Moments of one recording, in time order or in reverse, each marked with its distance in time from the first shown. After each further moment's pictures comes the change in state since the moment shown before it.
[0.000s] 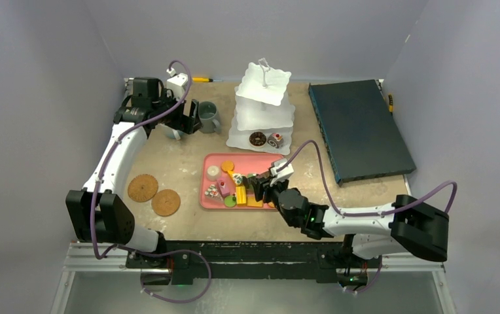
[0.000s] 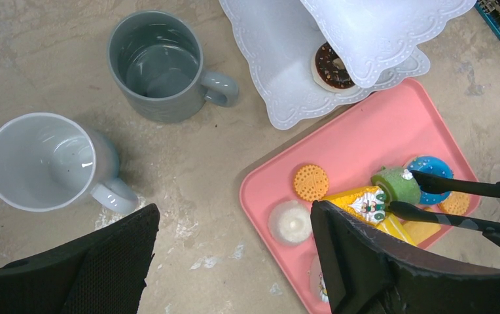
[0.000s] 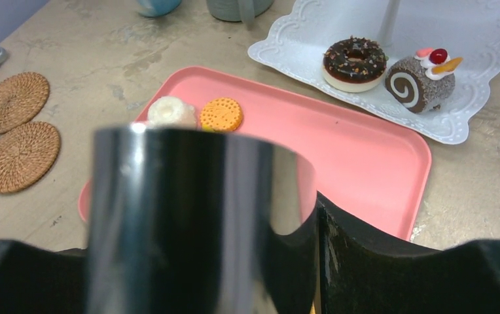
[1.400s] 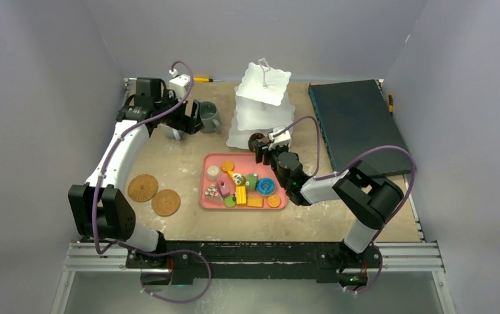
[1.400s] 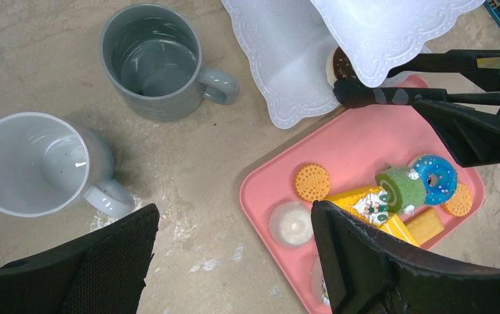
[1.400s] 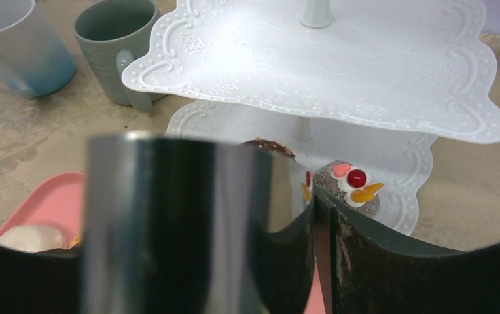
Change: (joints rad) left arm -0.005 0.032 0.000 0.008 -0.001 0.000; right arm -0.401 0.453 0.203 0.384 -0.239 -0.201
